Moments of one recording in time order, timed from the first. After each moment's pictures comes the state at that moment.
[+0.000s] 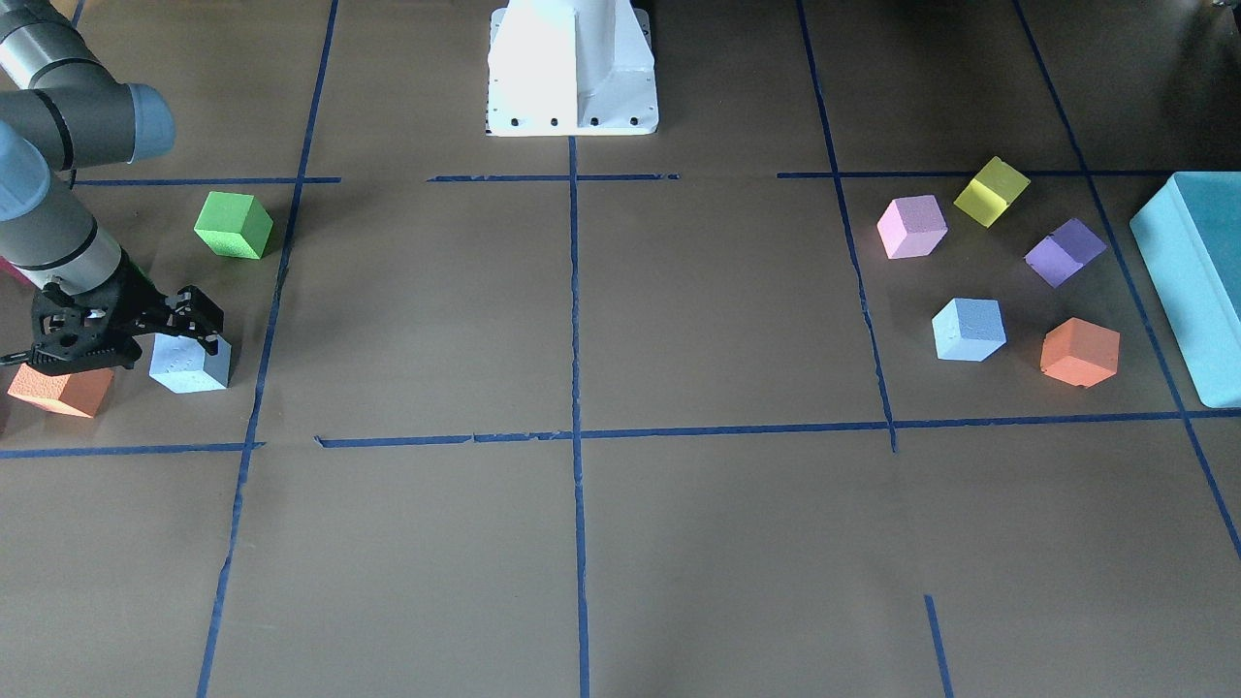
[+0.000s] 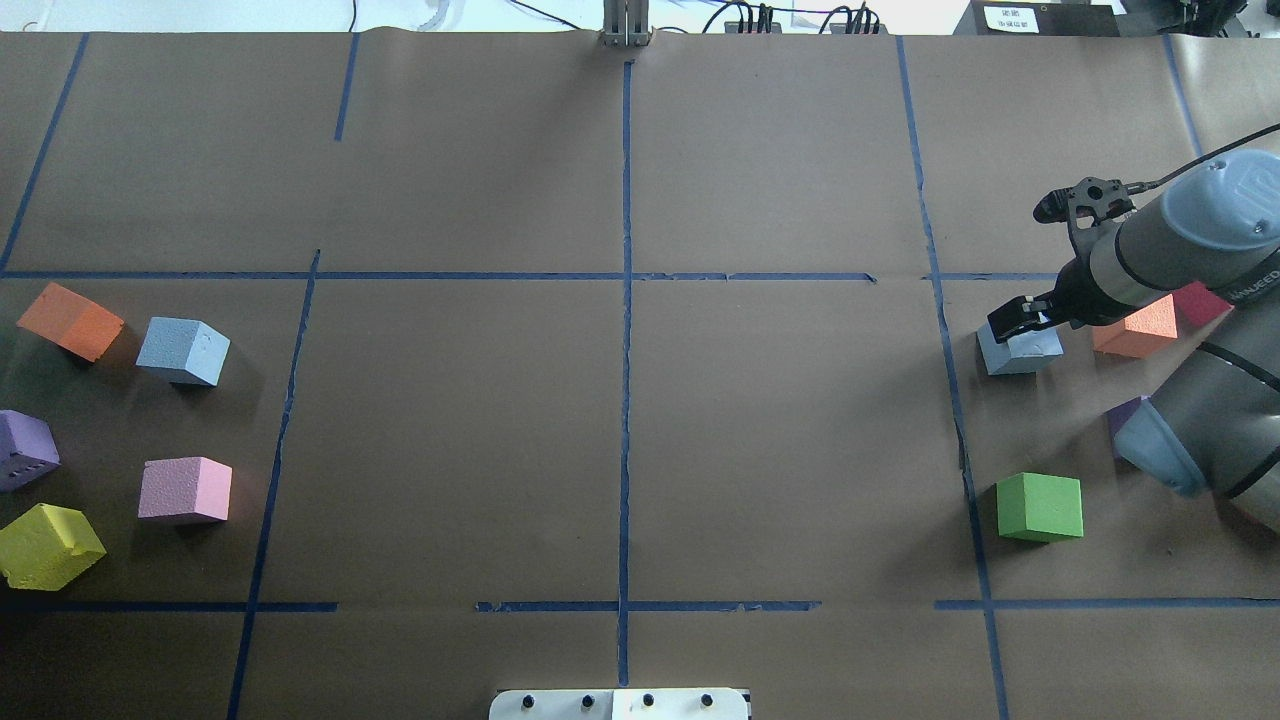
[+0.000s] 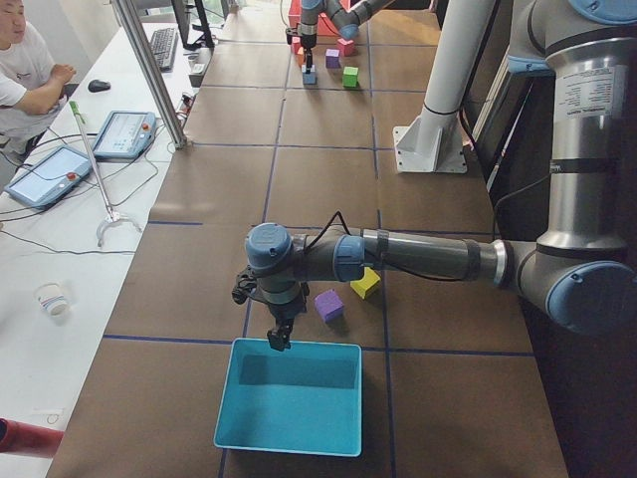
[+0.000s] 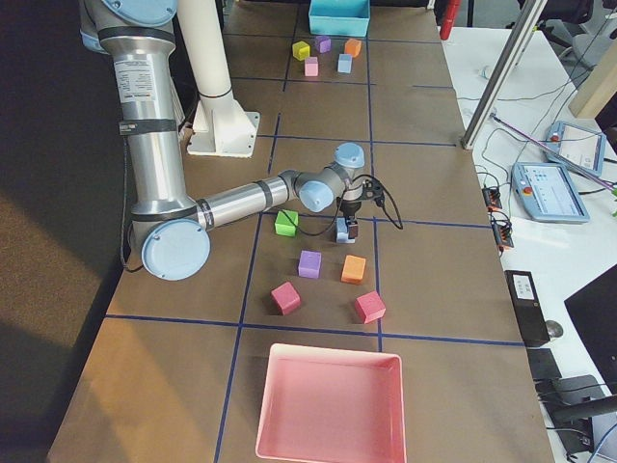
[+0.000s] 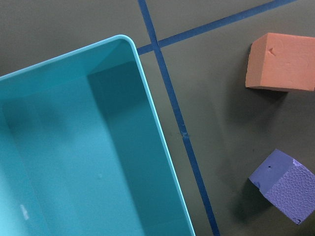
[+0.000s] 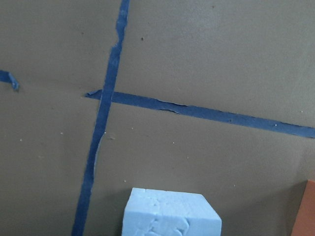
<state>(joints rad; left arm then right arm) -1.51 -1.51 -1.71 -1.45 -2.29 0.31 0.88 -1.45 1.69 -1.23 2.05 0.70</state>
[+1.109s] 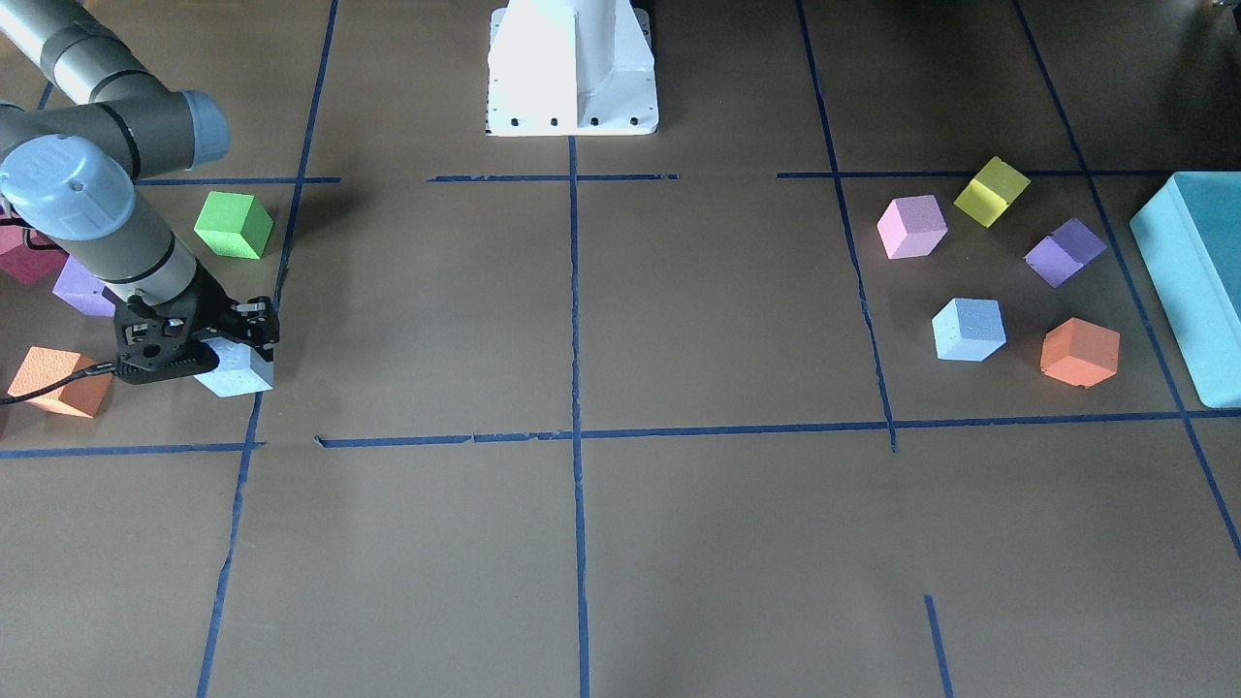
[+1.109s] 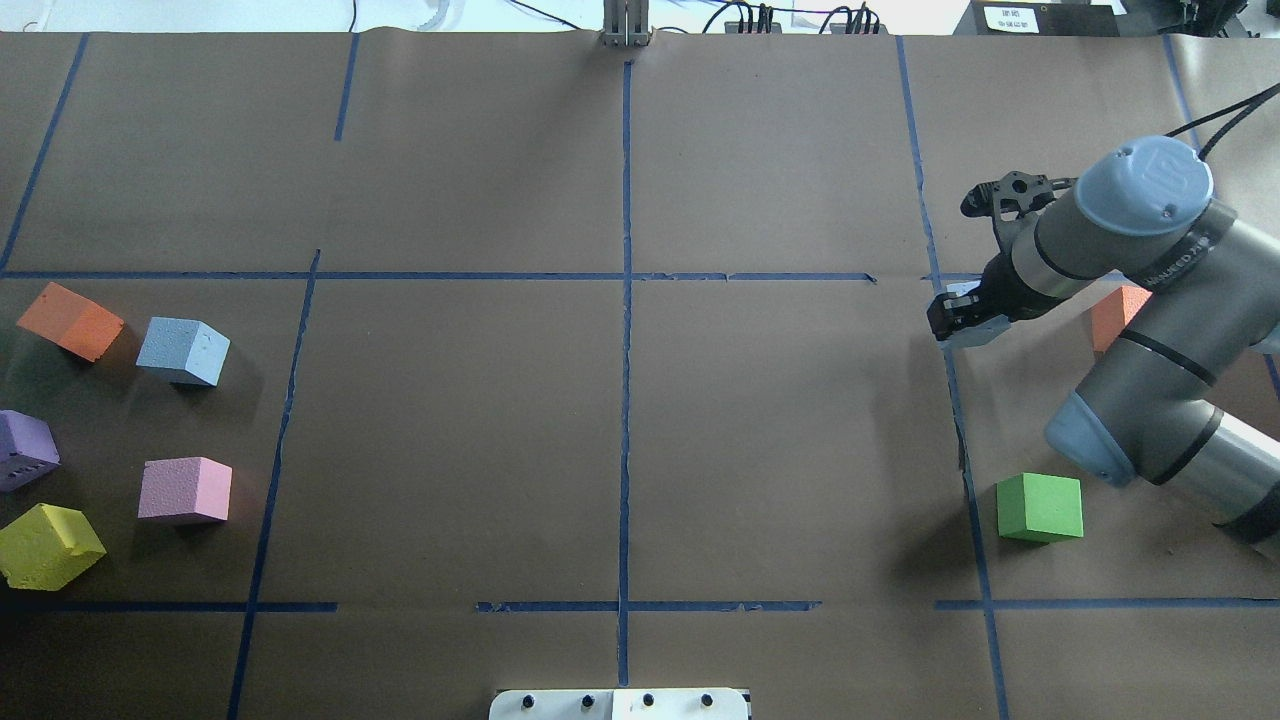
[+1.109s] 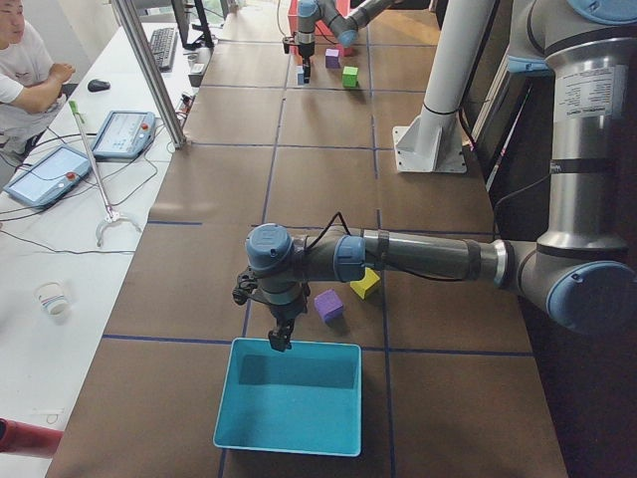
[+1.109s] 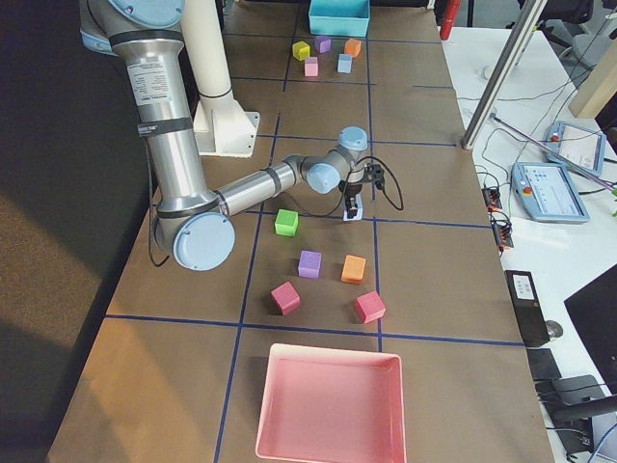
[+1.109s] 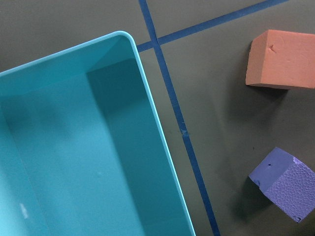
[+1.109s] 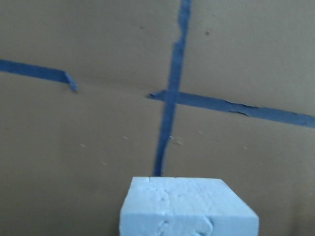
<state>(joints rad) -1.51 -1.50 -1.72 -1.44 -2.29 0.31 0.81 -1.27 1.69 -1.36 2.06 0.81</state>
